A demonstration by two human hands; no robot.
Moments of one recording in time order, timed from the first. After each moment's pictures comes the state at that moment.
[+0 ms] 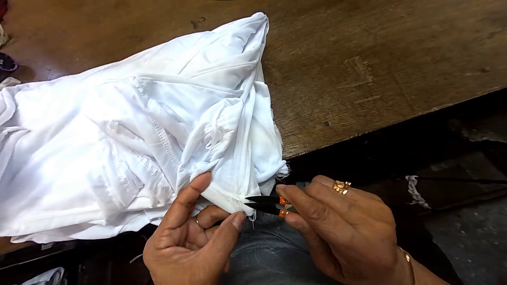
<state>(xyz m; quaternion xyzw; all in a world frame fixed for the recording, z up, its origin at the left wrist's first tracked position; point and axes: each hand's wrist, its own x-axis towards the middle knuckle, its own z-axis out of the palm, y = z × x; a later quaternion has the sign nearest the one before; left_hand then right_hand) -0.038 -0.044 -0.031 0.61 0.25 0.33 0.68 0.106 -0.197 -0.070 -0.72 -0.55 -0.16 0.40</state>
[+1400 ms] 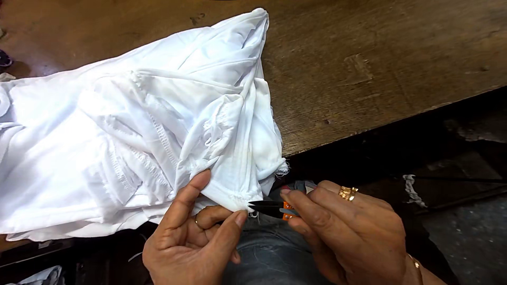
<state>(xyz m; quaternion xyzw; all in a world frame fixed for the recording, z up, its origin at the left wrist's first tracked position) -0.039 -0.047 -0.031 0.62 0.24 0.33 0.67 0.102 -0.206 -0.072 -0.73 -0.55 -0.17 0.37</state>
